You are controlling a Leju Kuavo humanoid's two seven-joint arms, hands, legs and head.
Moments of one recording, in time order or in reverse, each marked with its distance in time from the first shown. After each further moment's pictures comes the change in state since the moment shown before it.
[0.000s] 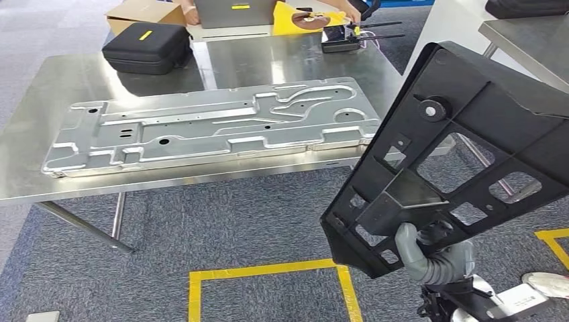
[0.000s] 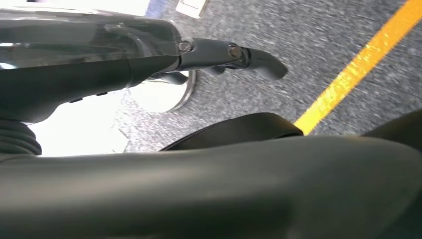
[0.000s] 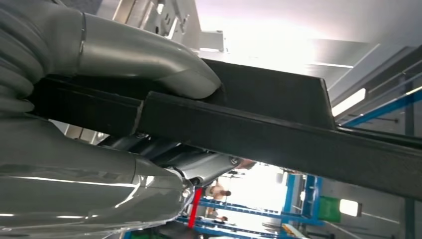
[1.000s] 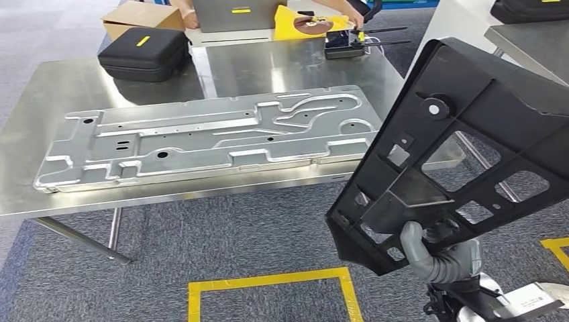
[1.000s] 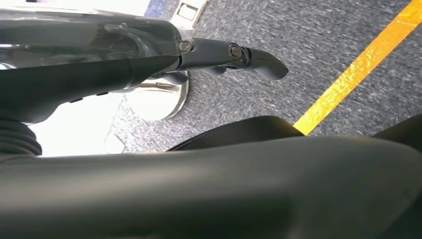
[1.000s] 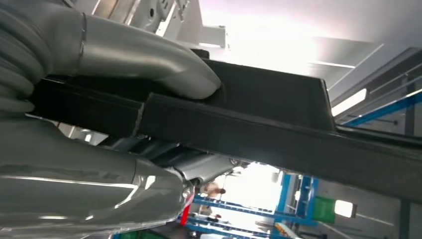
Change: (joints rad) left arm -0.001 0.002 0.011 0.000 0.000 0.000 -0.003; right arm -0.011 -0.020 -0.015 -0.013 0.002 -0.006 -0.002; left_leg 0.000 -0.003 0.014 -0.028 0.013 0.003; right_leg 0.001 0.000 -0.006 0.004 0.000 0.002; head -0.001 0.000
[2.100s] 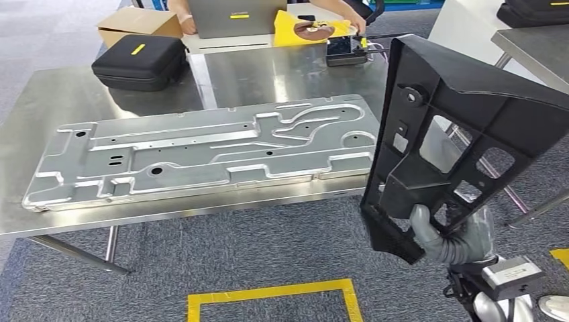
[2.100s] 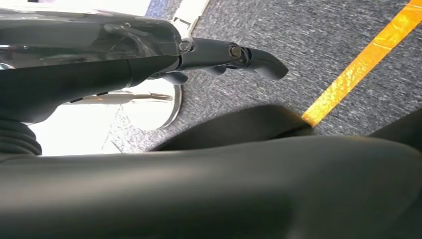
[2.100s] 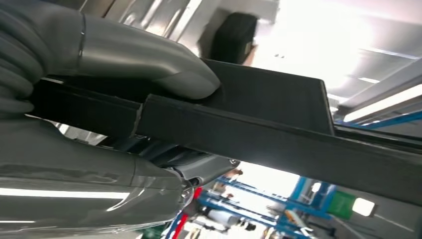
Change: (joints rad) left arm 0.001 0.000 0.002 0.000 0.000 -0.005 -0.004; right arm -0.069 -0.099 -0.066 0.024 0.088 -0.052 0.113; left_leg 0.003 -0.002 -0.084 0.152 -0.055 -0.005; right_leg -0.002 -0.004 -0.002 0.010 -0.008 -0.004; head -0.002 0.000
